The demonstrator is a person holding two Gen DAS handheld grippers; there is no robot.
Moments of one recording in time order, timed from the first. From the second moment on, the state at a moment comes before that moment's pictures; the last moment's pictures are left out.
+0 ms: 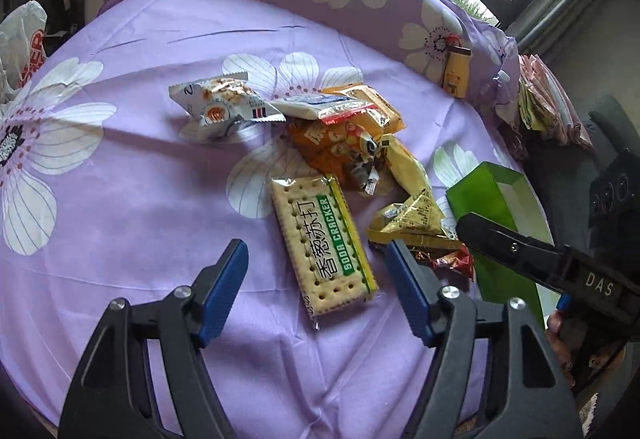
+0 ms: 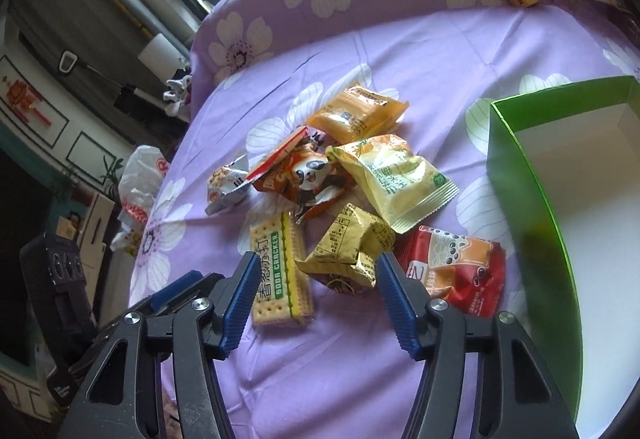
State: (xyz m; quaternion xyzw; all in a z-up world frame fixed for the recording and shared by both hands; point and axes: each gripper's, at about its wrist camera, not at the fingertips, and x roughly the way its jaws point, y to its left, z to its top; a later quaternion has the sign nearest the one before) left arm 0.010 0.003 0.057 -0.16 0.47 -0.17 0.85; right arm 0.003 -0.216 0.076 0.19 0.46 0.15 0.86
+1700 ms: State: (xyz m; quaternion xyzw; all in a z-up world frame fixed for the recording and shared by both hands) left arm -0.013 -0.047 0.084 -0.10 0.39 -0.23 0.88; right arm -0.001 -0.185 0.070 0.23 0.46 0.19 0.84
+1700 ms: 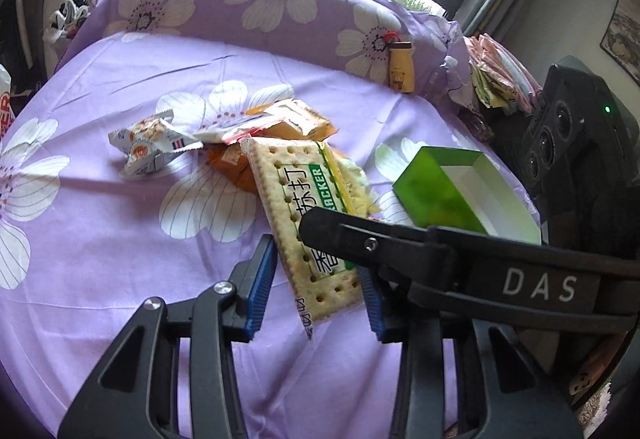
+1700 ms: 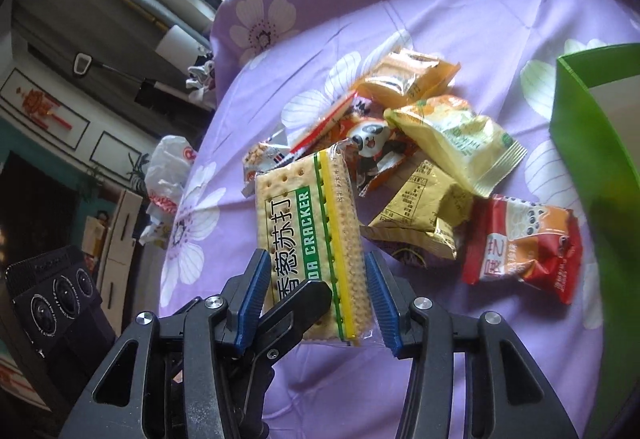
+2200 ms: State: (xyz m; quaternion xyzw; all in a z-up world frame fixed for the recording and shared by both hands) left arm -0.038 -0.150 0.127 -0.07 0.33 -0.35 0.87; right arm -0.066 -0.295 0.126 0.27 0.36 0.10 0.89
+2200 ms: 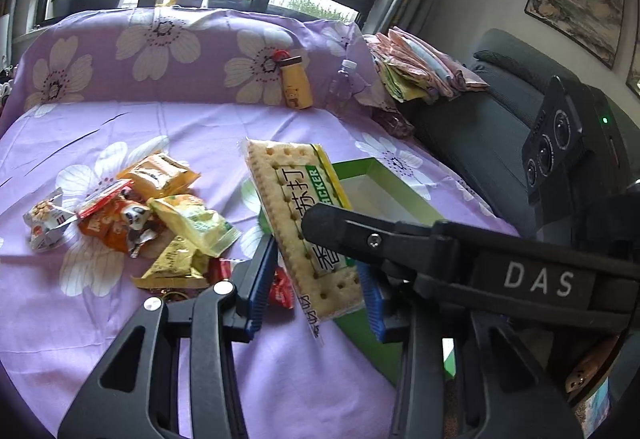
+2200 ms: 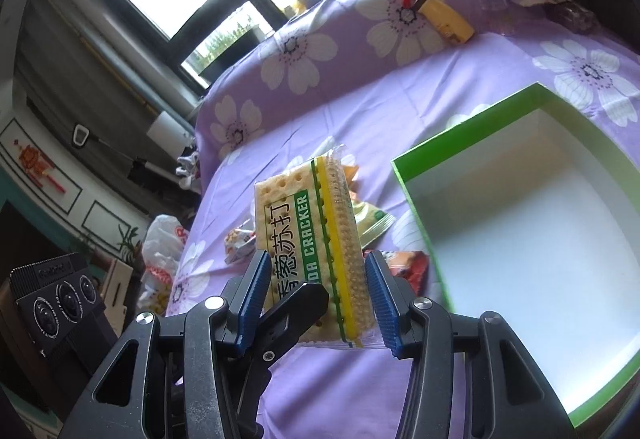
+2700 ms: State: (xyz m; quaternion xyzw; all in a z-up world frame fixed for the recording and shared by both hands) left arm -0.030 -0.241 0.107 -0.04 0.39 -0.40 0.83; right arm -0.078 -0.384 0.103 0.30 0.37 0.06 0.88
